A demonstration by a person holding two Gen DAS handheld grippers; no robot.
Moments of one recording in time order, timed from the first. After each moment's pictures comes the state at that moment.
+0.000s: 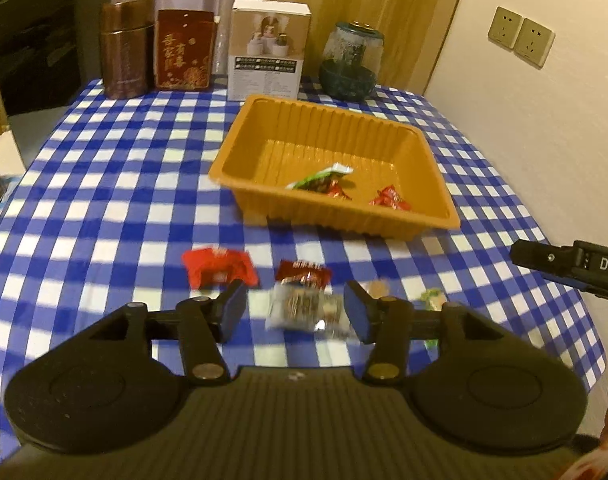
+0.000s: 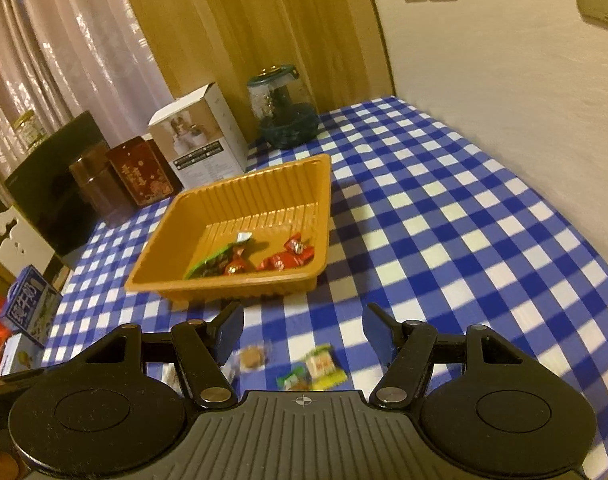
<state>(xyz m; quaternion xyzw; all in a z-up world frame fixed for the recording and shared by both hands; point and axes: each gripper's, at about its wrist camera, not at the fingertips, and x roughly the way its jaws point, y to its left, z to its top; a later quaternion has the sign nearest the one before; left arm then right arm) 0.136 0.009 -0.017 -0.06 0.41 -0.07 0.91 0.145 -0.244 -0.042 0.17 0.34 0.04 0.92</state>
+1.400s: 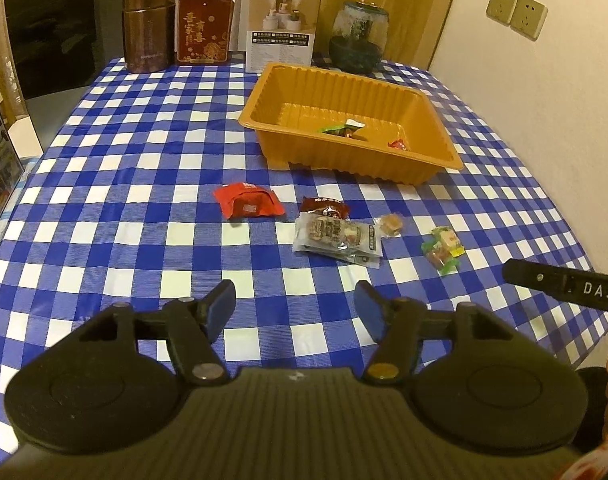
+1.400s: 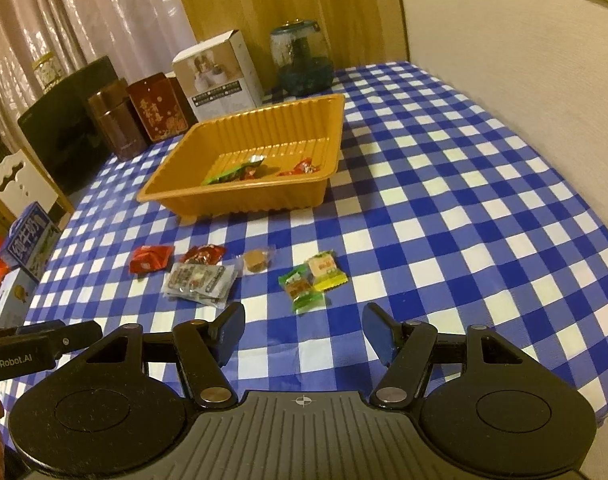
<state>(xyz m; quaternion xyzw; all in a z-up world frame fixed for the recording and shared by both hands) 0.084 0.025 -0.027 -0.04 0.43 -0.07 0.90 0.099 -0.223 -0.074 0.13 0.38 0.07 0.91</state>
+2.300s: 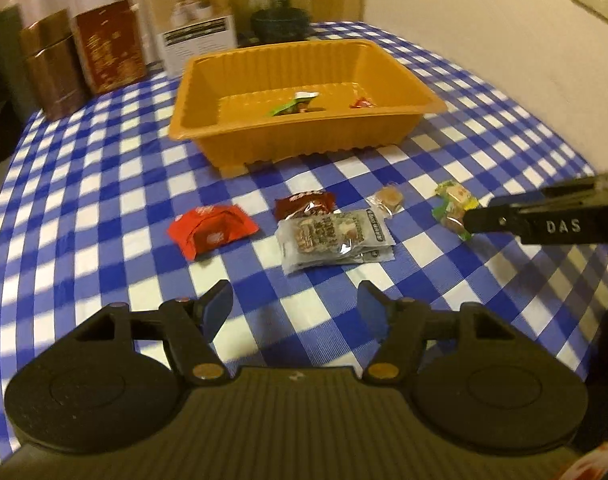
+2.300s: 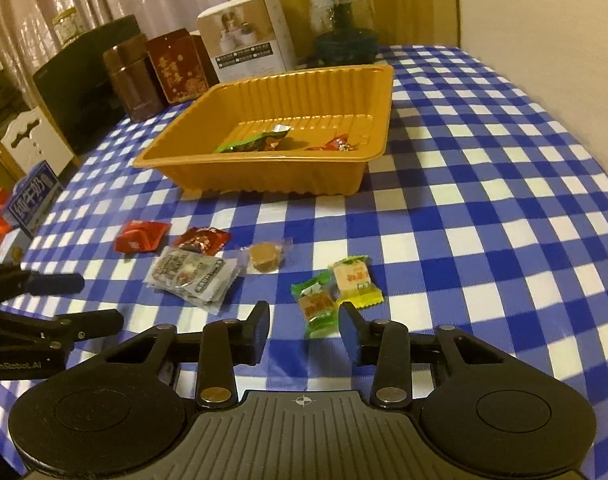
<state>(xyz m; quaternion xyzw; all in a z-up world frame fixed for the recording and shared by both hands) 0.139 0.006 -0.068 0.10 0.43 -0.18 0.88 0.161 -0.205 -0.119 0.08 0.40 0.12 0.91</state>
